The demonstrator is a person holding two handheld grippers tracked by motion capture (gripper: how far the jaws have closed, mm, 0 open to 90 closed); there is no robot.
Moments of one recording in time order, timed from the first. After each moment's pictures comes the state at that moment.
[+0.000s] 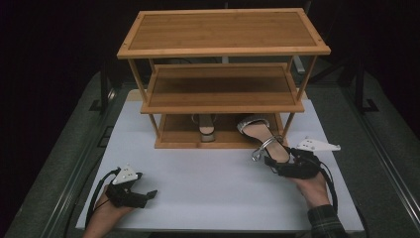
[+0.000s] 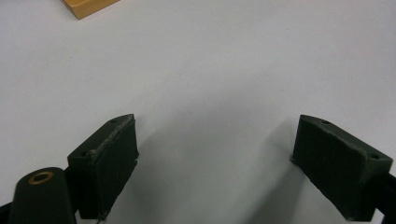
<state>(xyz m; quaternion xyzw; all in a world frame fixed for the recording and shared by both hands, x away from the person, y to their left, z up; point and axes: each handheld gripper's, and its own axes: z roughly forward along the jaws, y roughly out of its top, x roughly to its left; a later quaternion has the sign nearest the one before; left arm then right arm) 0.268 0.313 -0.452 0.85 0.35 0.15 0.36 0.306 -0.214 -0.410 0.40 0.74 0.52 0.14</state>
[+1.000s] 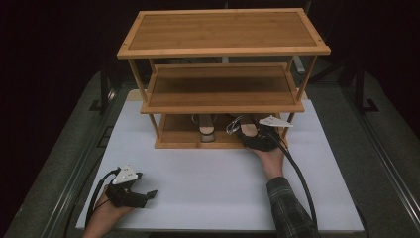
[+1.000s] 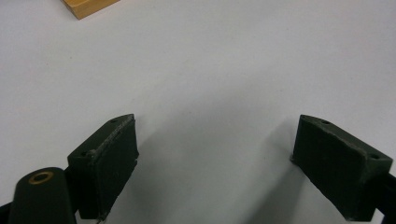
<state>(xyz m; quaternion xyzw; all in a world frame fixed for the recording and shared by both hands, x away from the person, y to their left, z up) 0.268 0.313 -0.452 0.85 0.35 0.15 0.36 0.403 -0.136 -0.439 0.46 0.71 0.51 0.18</state>
